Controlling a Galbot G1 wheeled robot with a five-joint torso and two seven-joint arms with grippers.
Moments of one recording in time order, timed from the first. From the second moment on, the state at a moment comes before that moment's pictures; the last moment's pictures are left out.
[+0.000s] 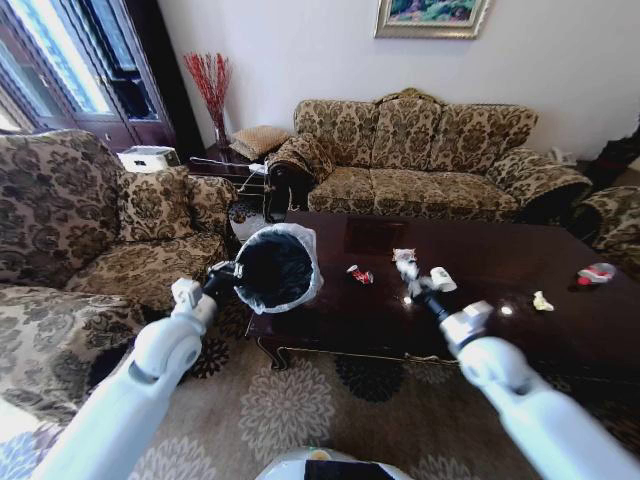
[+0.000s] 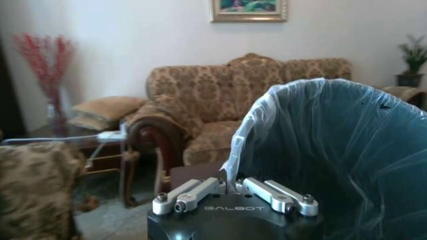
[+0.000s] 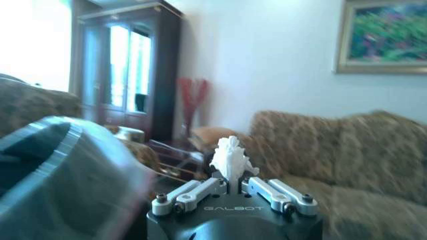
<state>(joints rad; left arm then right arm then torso) 1.00 -0.85 -0.41 -2.10 -0.71 0.48 -0.10 -1.22 0.52 0.51 2.22 0.91 -0.11 0.08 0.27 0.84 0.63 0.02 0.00</state>
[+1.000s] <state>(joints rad) 0.72 -0.87 -0.18 -1.99 -0.80 0.59 -0.13 -1.26 0.32 0.60 2.07 0.93 -0.02 -0.14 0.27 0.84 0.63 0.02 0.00</state>
